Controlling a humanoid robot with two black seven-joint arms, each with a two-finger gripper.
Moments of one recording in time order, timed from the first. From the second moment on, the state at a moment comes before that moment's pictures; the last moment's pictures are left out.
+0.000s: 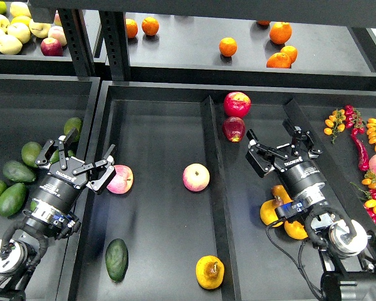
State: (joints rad) left arm 0.01 0.00 -1.40 -1.19 -0.24 -0.49 0.32; right arm 0.11 0.01 1.46 1.24 0.28 0.21 -0.35
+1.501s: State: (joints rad) left arm 0.05 0.00 -1.39 -1.19 -0.25 -0.49 0.34; right arm 0.11 0.01 1.46 1.24 0.28 0.22 -0.35
